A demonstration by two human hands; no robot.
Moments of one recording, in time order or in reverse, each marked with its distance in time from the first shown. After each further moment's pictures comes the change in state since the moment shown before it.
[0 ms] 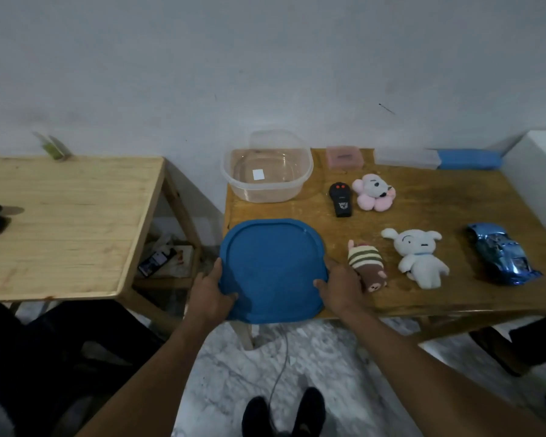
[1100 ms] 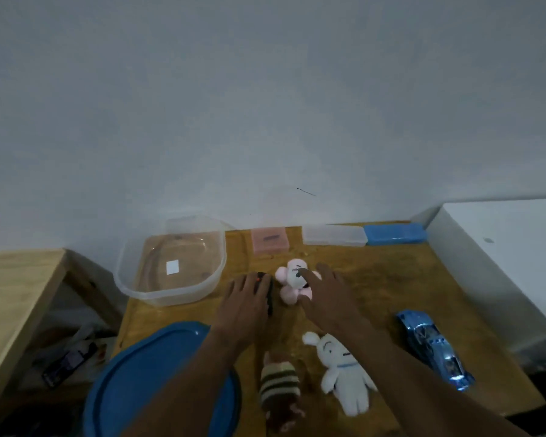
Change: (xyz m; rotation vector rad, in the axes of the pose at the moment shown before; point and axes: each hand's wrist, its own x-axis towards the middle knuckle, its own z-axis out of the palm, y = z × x) left_hand 0.112 0.277 0.066 0.554 0.144 0.558; right_hand 0.147 0.077 -0.169 -0.362 0.115 -0.201
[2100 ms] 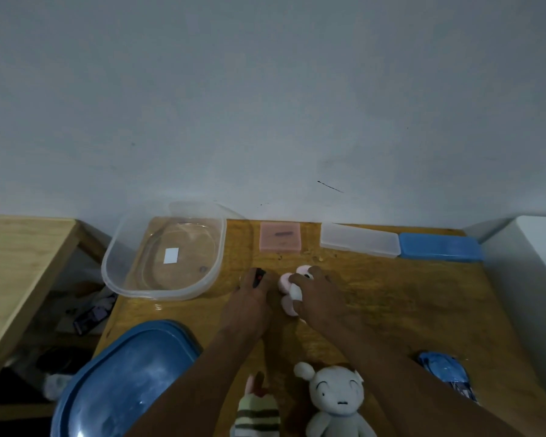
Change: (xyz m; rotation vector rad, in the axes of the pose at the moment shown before) left_hand 0.058 0.007 0.028 -0.251 -0.077 -0.325; right_hand 0.087 0.010 0.034 0.050 -0.297 -0.096
